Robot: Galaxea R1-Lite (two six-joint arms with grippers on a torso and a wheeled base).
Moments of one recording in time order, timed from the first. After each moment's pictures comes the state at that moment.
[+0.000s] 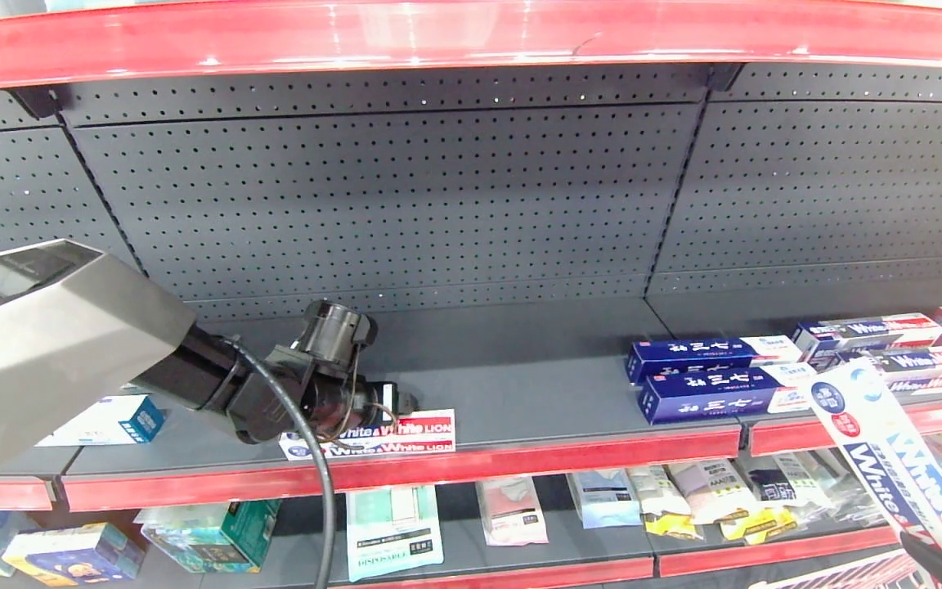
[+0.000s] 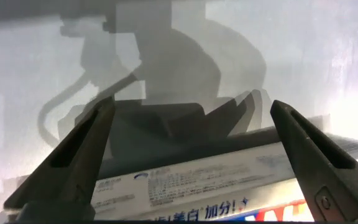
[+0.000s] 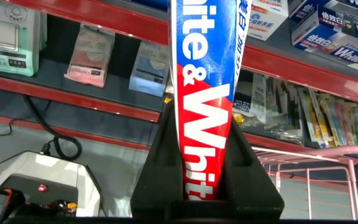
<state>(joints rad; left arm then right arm) -0.43 2.13 -1.01 -0.28 0.06 -0.35 0.18 0.77 -0.11 -0.22 -0.12 -0.27</state>
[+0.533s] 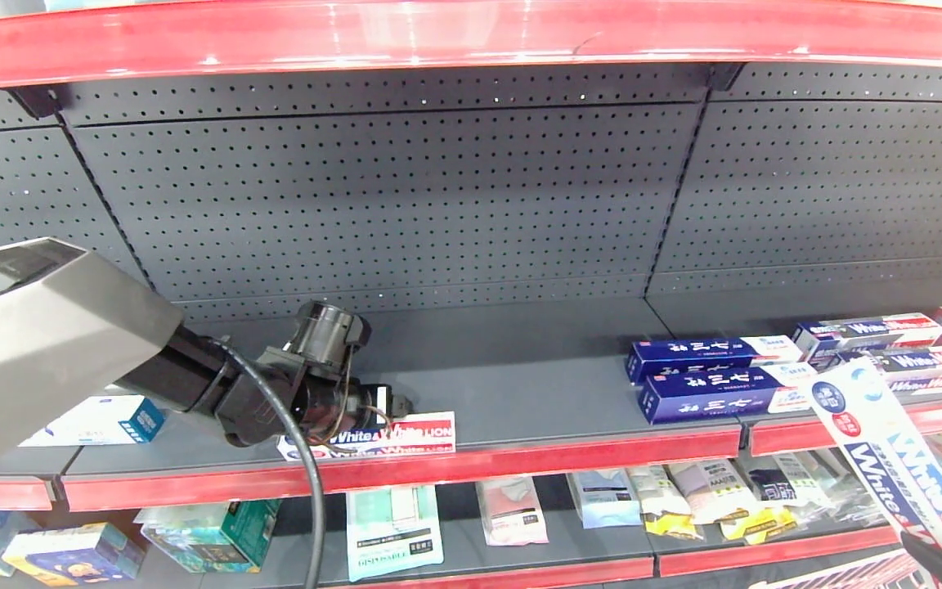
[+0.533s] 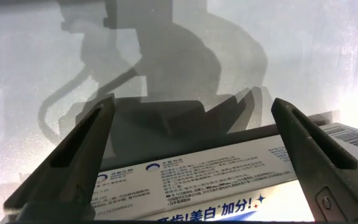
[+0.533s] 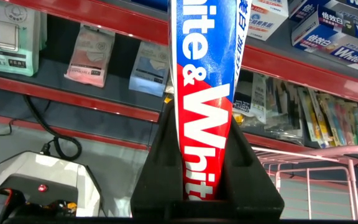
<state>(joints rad) -0.42 2.11 -0.98 -0.28 0.06 -0.35 0.18 0.77 -0.11 -0.22 -0.12 -0.27</state>
